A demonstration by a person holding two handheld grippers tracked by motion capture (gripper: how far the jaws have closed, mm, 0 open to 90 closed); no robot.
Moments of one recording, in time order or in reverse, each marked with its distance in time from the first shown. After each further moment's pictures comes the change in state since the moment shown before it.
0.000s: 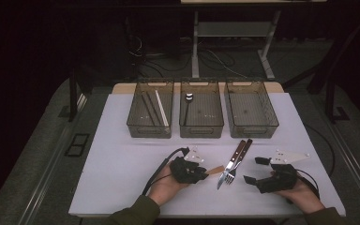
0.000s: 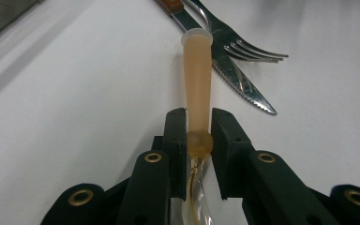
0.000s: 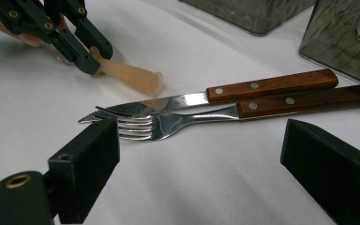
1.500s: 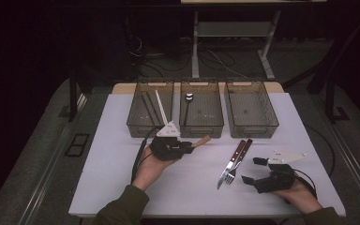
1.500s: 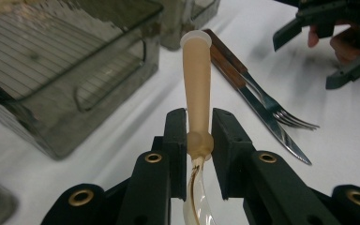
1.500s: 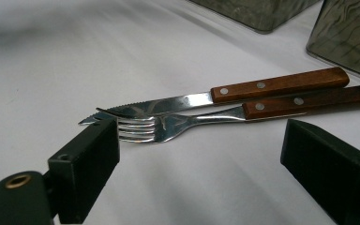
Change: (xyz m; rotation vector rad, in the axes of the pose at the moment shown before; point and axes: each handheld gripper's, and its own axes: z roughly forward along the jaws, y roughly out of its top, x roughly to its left) left arm 0.050 0.012 -0.061 -0.204 0.093 -0.092; right arm 0.002 0.000 0.006 0.008 0.005 0.008
